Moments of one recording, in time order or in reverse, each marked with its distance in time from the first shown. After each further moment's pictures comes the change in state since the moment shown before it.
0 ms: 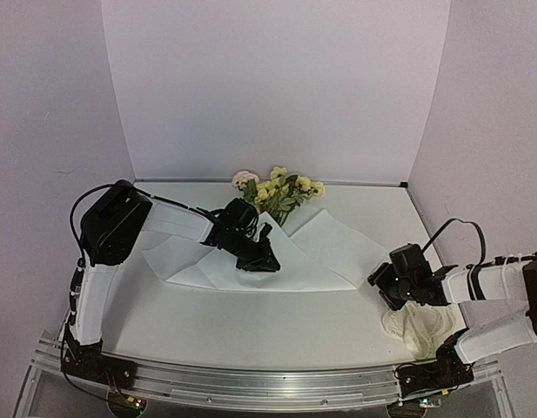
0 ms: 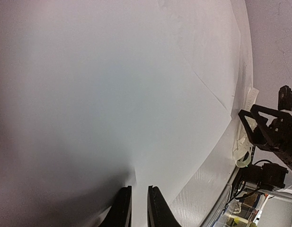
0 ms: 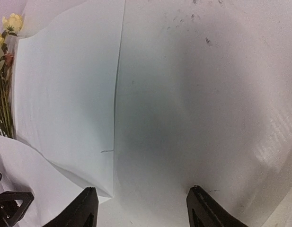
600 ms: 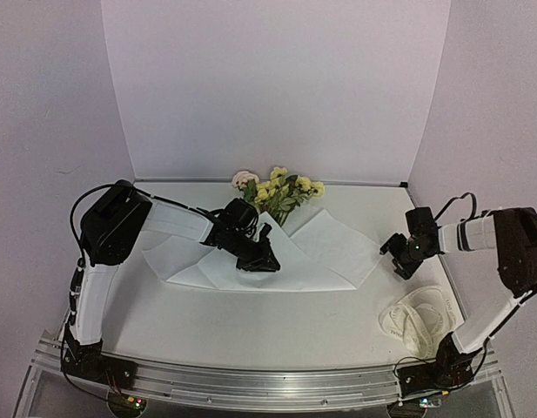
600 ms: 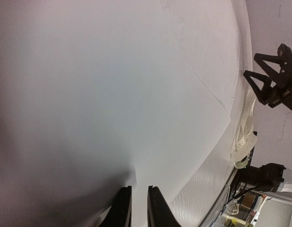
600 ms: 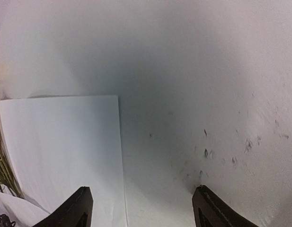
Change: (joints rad) left arm 0.000 0.000 0.000 0.002 0.004 -0.016; right arm -0.371 0.337 0.372 -0.140 -0.225 -0.246
